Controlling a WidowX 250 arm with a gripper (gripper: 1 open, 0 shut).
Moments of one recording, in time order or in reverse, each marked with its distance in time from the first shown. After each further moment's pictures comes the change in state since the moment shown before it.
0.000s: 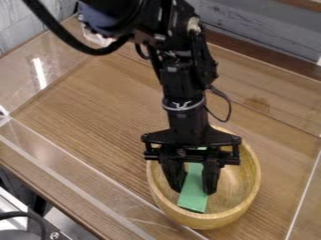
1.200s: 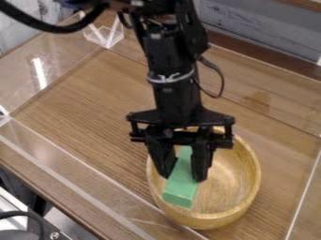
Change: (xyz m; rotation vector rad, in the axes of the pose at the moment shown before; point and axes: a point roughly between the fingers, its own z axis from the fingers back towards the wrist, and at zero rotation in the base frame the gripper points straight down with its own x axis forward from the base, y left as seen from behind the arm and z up) arm -0.010 0.006 0.036 -0.029 -0.007 -0.014
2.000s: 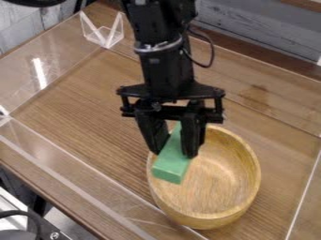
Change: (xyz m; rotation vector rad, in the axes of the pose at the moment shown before) arm 0.003 0.008 0.025 -0.007 -0.021 -0.061
